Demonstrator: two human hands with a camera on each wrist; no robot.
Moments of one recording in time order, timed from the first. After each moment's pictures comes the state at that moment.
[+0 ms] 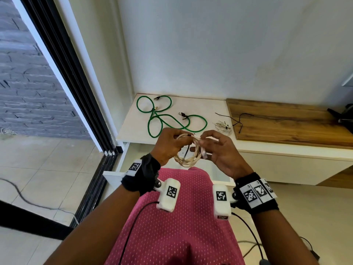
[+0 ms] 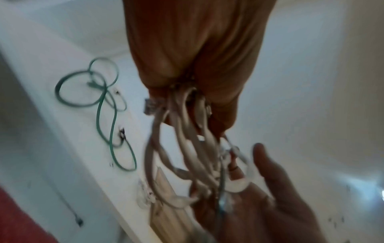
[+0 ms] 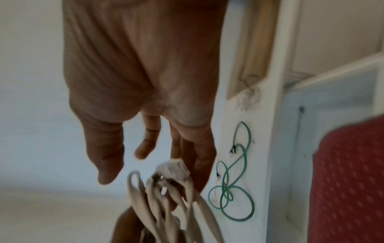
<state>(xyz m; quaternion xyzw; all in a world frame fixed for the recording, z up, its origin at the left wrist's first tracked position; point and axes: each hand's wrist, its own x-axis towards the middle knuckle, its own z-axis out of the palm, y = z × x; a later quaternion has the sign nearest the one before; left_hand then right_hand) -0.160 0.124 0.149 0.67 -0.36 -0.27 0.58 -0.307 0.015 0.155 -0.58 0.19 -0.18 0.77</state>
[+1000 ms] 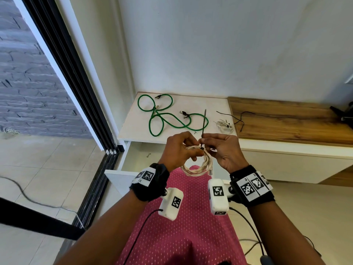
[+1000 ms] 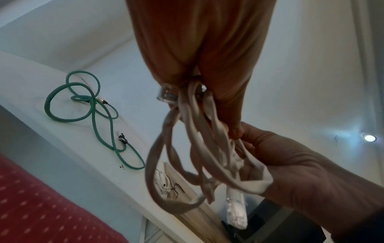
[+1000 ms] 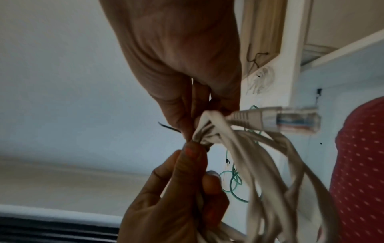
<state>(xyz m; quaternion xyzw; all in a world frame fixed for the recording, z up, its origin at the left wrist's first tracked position) -0.183 0.126 0.136 0.67 -0.41 -0.25 0.57 -0.291 0.015 0.152 -0.49 0.38 -0.27 0.73</state>
